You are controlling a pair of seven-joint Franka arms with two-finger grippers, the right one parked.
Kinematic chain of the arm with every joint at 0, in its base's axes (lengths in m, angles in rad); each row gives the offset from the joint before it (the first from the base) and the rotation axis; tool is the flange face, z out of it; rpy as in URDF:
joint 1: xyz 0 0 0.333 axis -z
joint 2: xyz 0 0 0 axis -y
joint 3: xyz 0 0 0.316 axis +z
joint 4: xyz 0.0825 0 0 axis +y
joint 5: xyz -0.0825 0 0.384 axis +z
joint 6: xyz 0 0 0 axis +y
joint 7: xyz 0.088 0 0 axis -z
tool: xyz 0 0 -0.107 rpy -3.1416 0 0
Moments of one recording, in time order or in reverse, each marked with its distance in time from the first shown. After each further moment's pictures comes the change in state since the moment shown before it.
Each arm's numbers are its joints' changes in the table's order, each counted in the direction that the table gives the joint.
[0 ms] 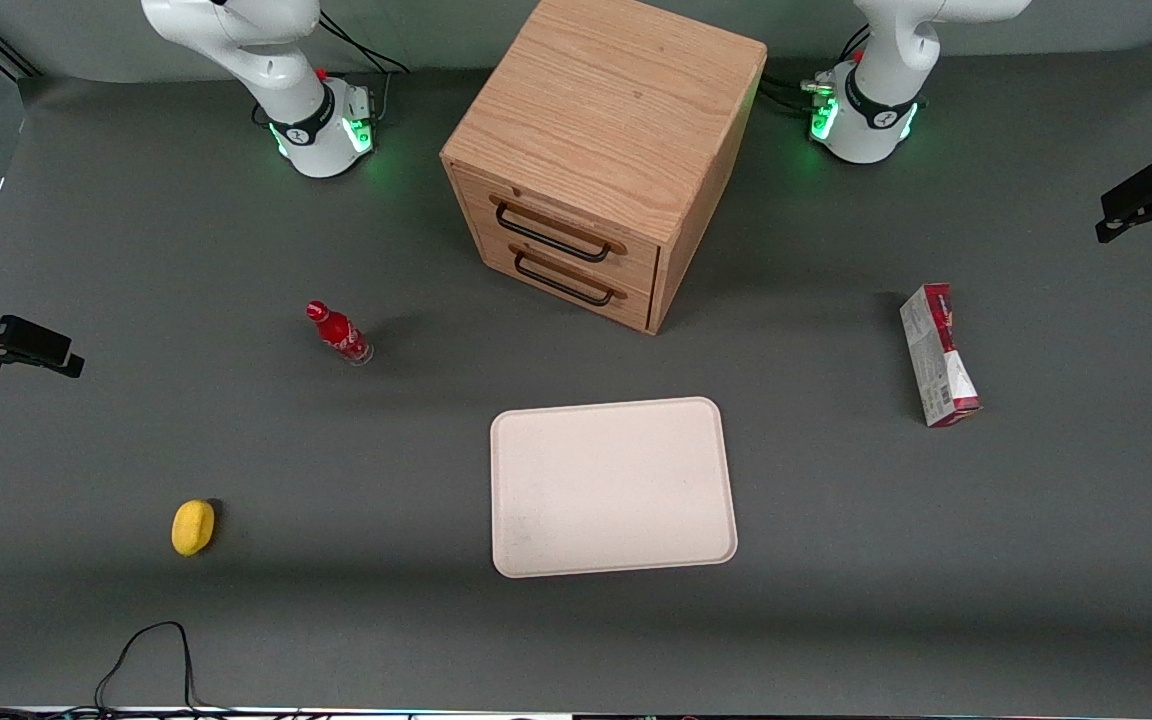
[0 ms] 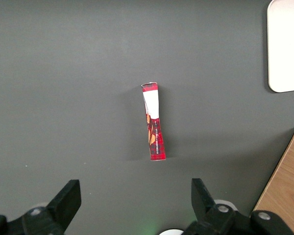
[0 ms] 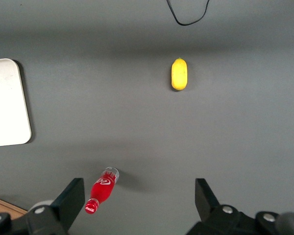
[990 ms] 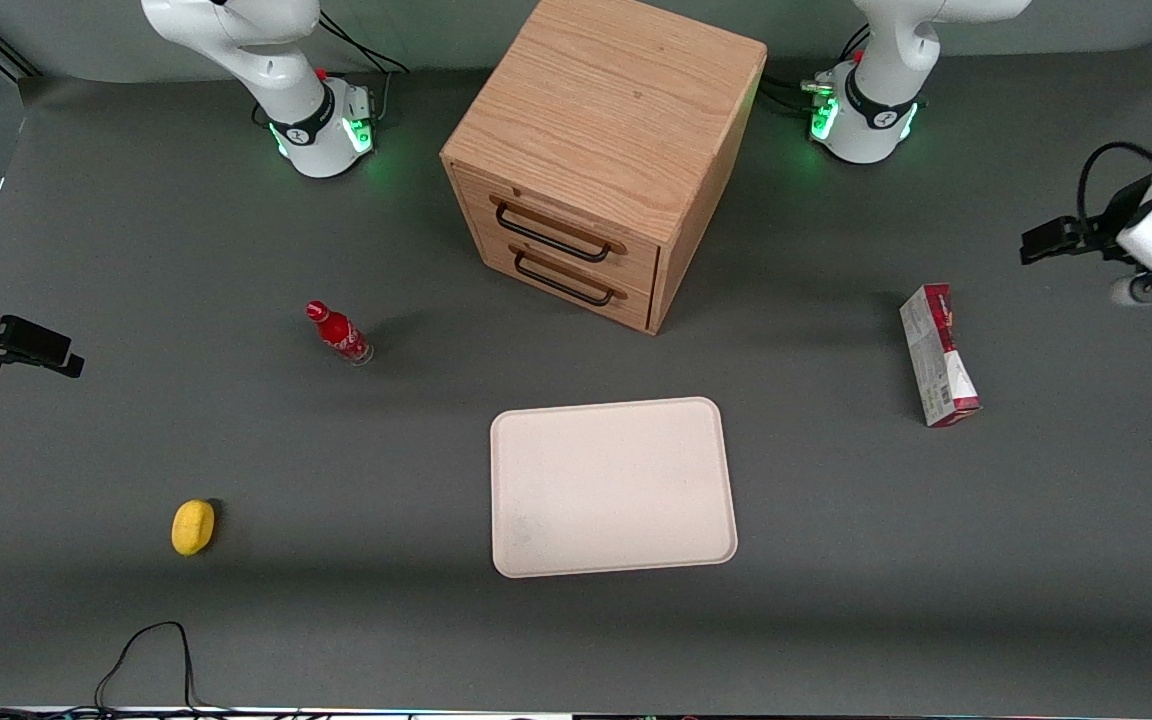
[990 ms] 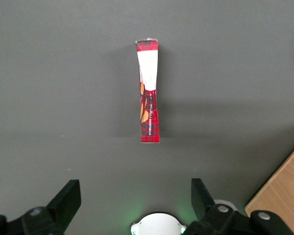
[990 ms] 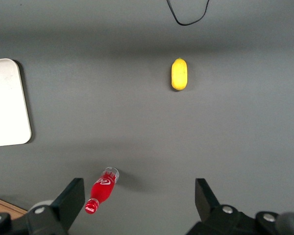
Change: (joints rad) arm 0.001 -0.027 -0.003 0.262 -0.003 -0.107 -0.119
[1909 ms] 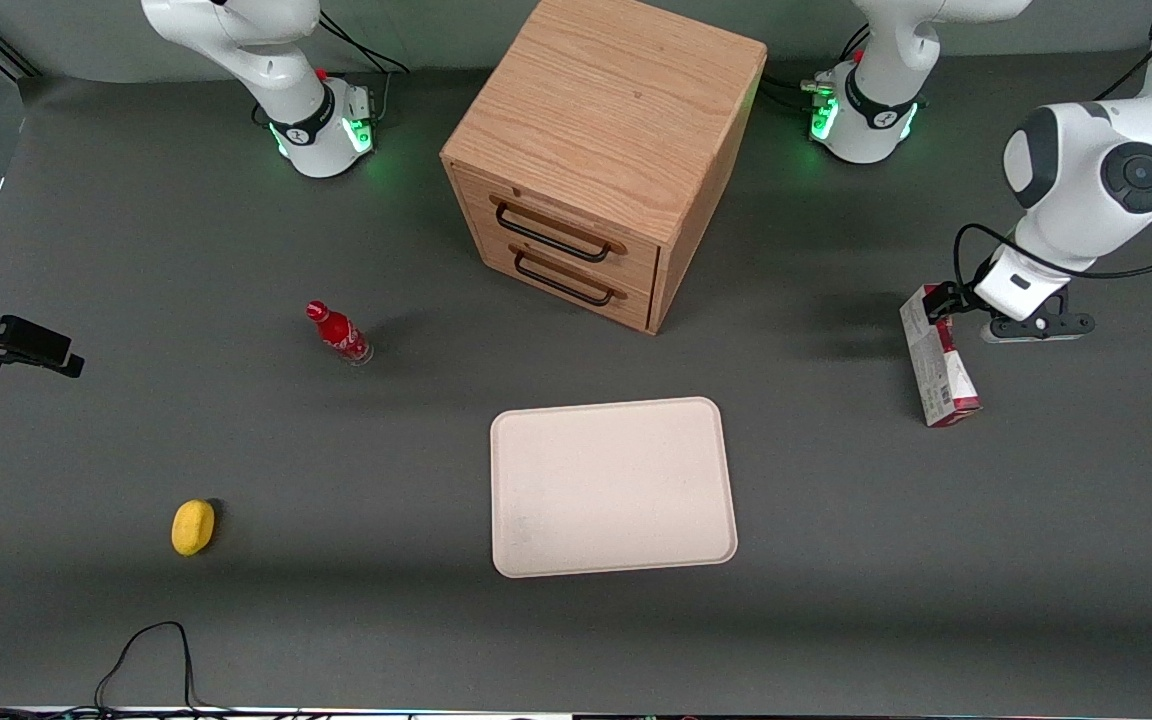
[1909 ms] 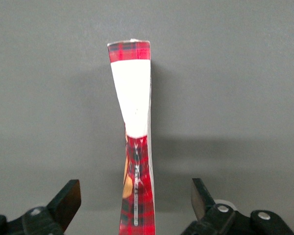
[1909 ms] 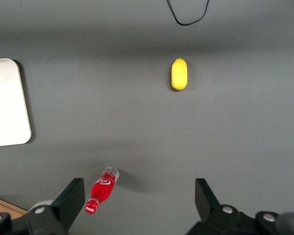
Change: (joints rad) arm 0.000 -0.055 0.001 0.508 0.009 -0.791 -0.026
